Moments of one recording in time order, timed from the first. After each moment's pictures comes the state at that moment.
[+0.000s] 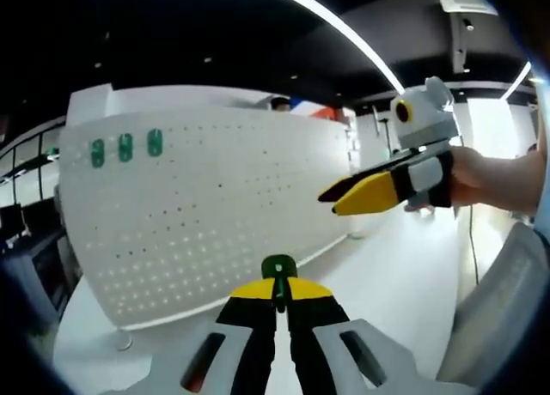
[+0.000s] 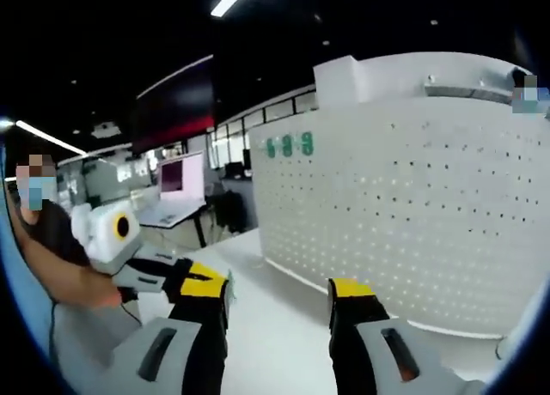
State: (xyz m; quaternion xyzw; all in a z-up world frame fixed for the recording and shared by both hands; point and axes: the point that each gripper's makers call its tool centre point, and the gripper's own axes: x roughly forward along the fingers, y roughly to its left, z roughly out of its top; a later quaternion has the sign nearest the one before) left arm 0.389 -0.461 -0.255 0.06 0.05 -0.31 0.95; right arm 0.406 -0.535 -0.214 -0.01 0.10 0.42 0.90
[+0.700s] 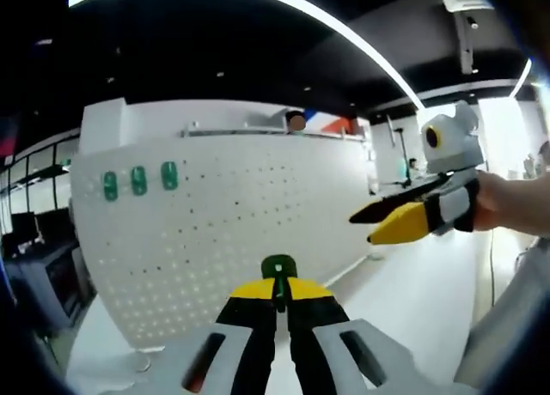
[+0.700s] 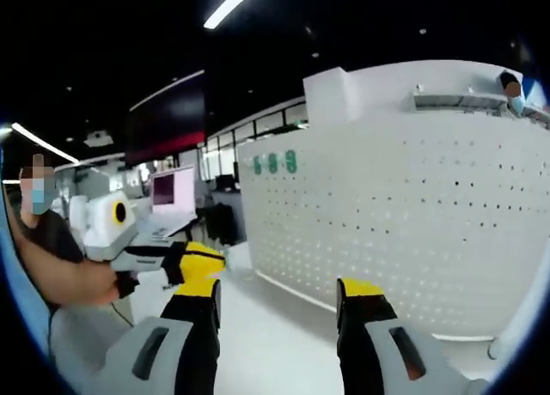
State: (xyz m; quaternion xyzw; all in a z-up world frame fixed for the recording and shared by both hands) left arm 0.414 -0.461 -0.202 0.06 0.01 -0.26 0.96; right arm 0.409 -0.554 -0.196 0.00 0.08 0.40 0.91
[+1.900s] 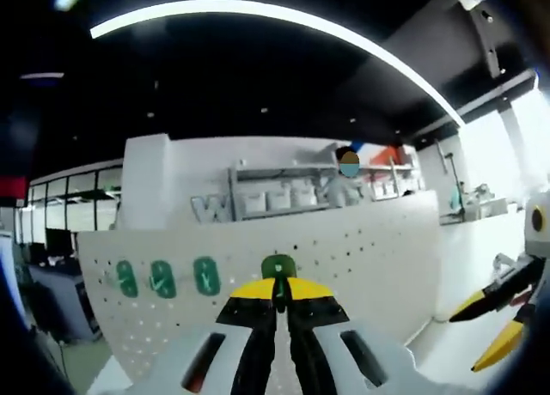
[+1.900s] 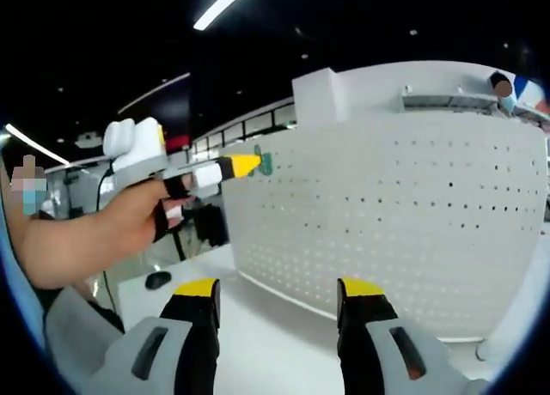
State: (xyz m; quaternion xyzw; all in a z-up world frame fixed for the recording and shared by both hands) left arm 0.525 -0.458 -0.098 0.04 -0.09 -0.14 0.99; right arm 0.429 -0.581 -0.195 0.01 0.08 0.37 0.92
